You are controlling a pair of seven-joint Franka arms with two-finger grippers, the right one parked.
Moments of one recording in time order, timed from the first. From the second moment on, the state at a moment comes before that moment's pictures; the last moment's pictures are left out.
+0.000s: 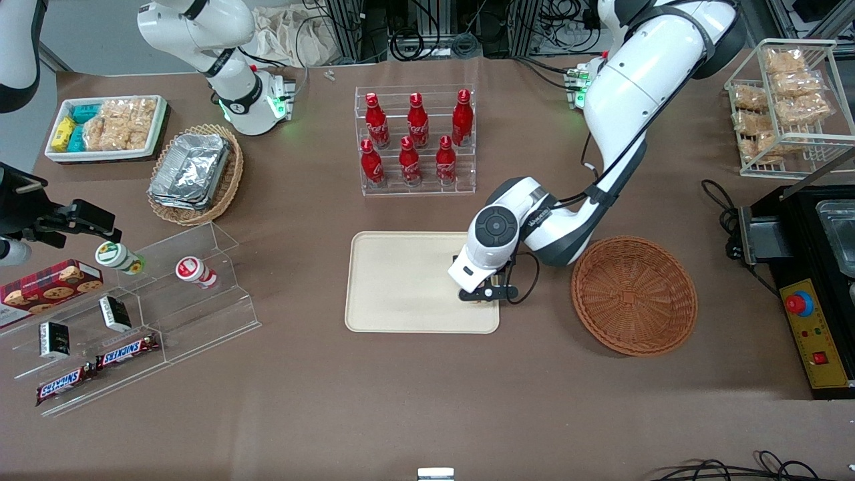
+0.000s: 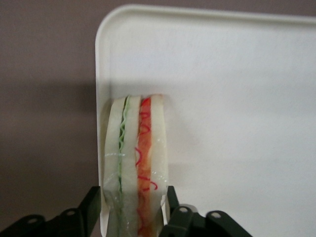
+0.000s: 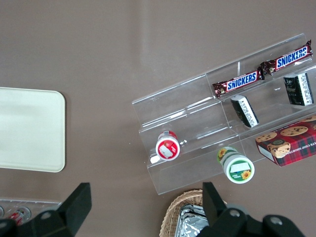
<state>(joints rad) -0.23 0.74 -0.50 -1.59 0.33 2.19 -0.86</state>
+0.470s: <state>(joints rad) -0.11 0.59 -0.49 -1.52 0.33 2.02 -0.86</state>
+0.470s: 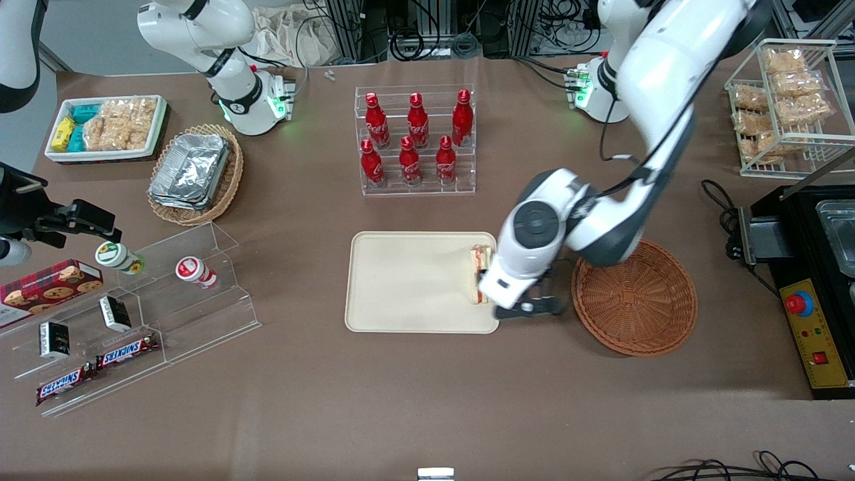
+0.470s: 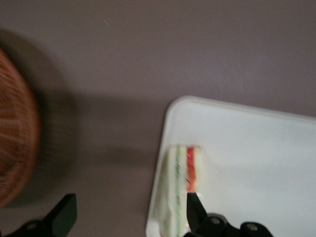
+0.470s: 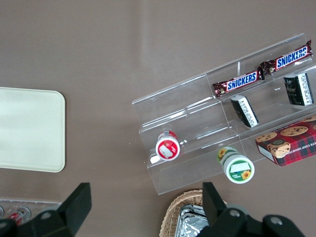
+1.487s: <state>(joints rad) 0.25 0.27 -0.49 -1.54 0.17 1.78 -0.57</state>
